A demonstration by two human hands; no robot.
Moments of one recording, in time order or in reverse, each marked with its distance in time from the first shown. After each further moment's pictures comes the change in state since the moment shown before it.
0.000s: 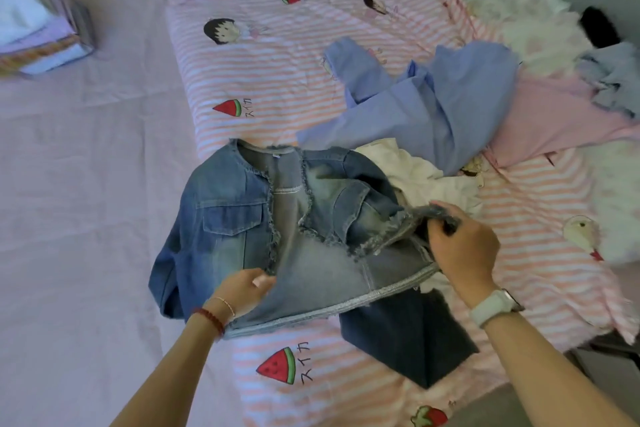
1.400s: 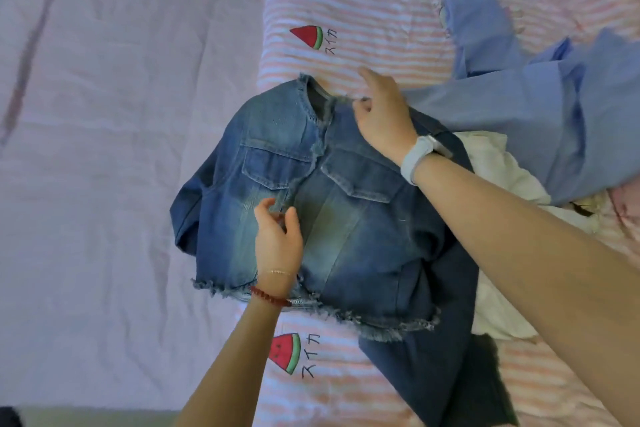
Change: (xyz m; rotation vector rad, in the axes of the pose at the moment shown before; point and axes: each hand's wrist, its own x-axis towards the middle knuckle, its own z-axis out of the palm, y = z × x) left_hand 0.017 0.041 0.017 -0.857 0.819 -0.266; right_hand 0.103 -0.132 0.210 0.261 -0.734 -0.316
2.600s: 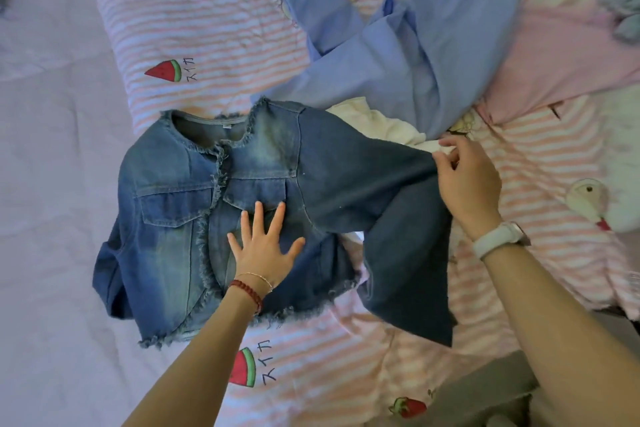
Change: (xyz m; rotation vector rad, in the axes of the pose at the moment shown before) left_hand -0.024 -0.006 0.082 0.981 -0.536 0.472; right_hand -0.217 0.146 -0.127 -0.148 0.520 0.601
